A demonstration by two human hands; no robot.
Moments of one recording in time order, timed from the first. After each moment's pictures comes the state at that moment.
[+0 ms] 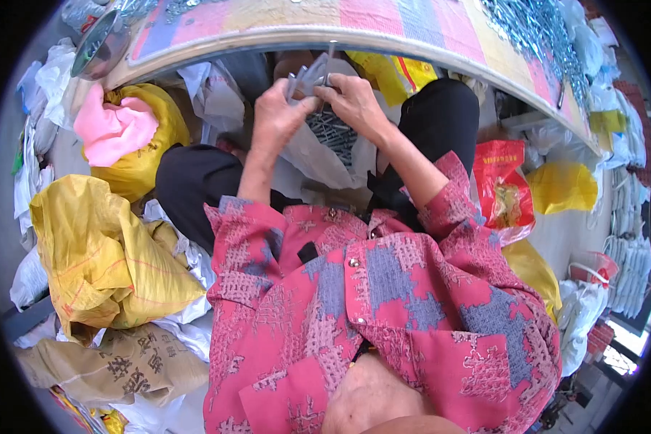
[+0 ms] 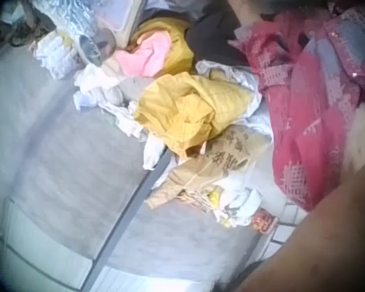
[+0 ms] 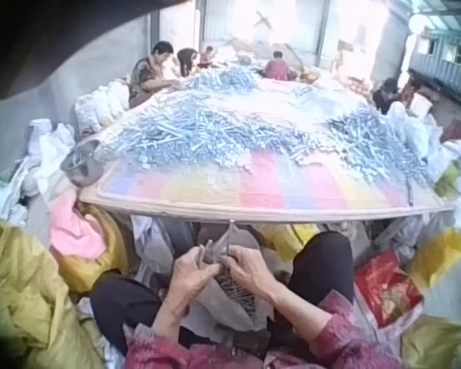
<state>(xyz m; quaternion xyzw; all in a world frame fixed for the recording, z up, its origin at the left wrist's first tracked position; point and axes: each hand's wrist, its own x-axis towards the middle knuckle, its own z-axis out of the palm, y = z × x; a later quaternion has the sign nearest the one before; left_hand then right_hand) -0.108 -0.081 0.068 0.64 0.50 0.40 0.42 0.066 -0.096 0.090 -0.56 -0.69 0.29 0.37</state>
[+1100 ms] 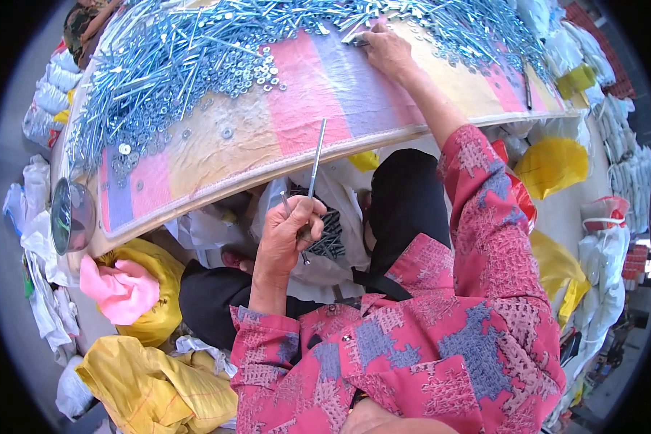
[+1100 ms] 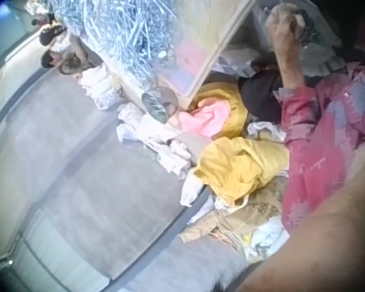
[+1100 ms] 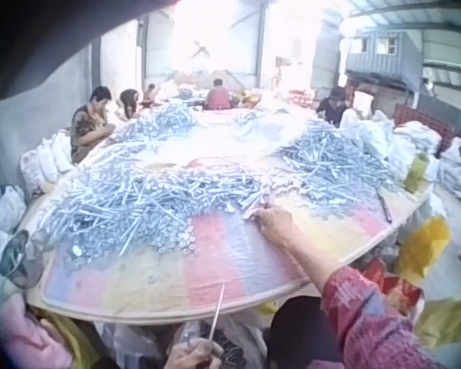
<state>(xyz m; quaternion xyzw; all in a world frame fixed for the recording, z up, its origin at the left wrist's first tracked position) -0.043 -0.038 0.113 0.38 0.30 0.28 0.83 0.312 0.120 0.143 -0.75 -0.63 -0.11 0.16</state>
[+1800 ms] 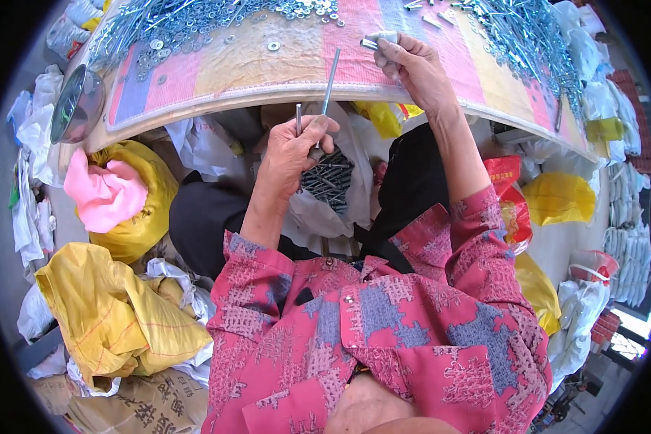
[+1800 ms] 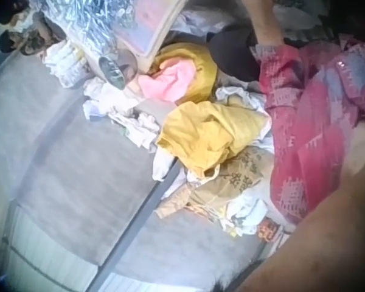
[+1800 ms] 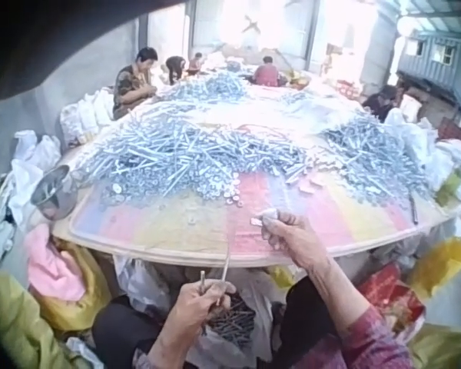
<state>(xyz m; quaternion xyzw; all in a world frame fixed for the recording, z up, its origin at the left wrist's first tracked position) -0.058 -0.036 0.106 0.40 0.37 0.36 0.76 0.188 0.016 0.152 -0.44 -0.52 0.51 0.52</state>
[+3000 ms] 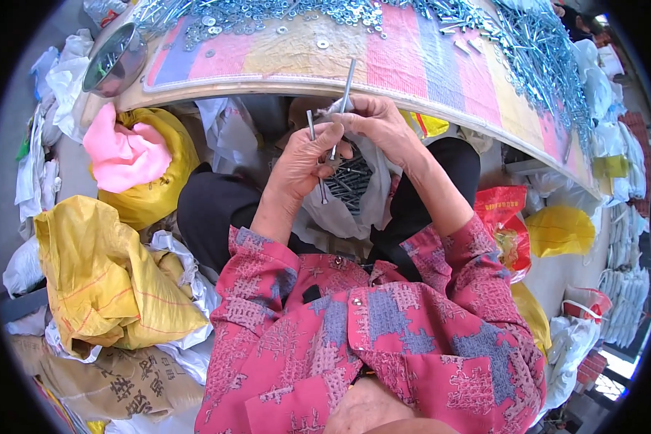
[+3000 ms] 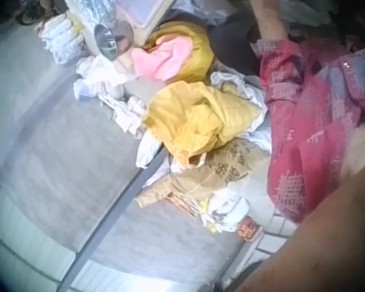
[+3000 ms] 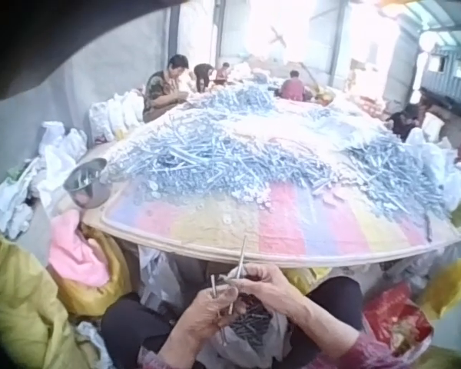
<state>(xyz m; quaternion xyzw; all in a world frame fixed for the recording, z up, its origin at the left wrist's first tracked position) -0.095 -0.056 0.099 0.31 0.29 0.39 0.82 0.076 -0.040 0.148 -0.42 -0.55 0.62 0.38</state>
